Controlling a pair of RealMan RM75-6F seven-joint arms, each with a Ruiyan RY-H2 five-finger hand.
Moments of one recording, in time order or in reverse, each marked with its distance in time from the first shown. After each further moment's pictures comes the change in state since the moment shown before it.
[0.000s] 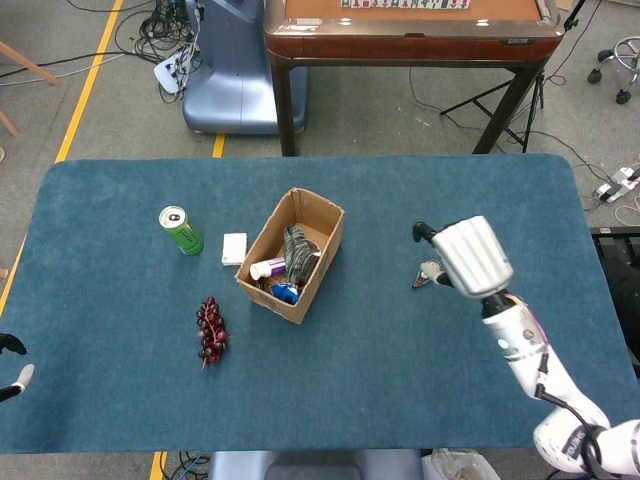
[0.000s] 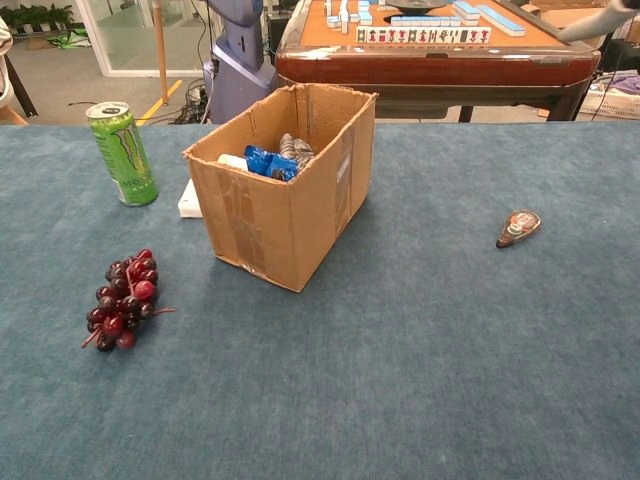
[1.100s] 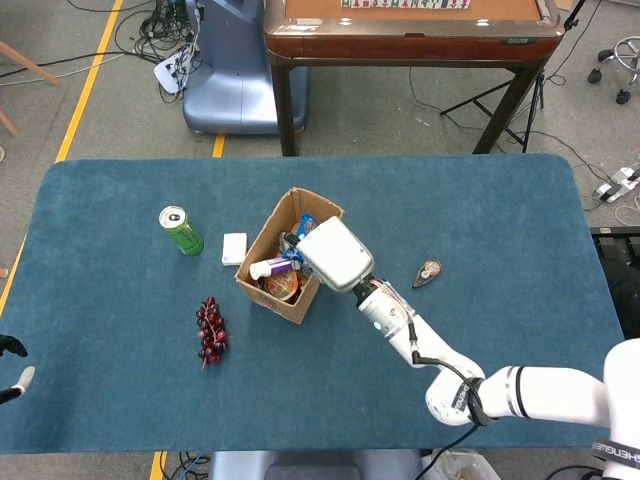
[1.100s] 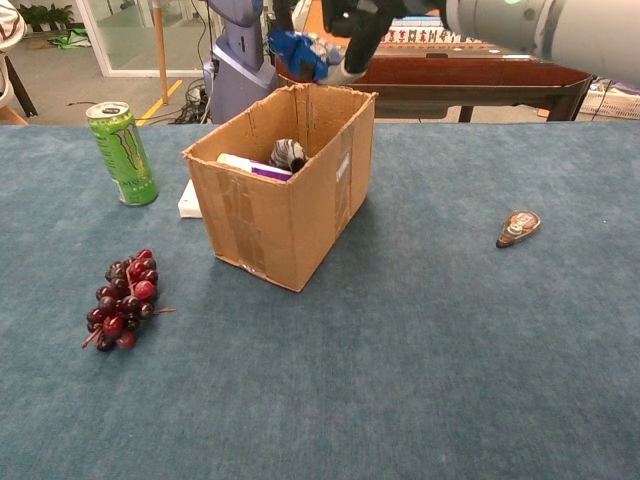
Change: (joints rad) left arm 0.005 0.017 0.010 -0.018 0.010 0.000 -0.005; right arm 0.391 -0.384 0.139 0.178 0.239 -0.314 -0.281
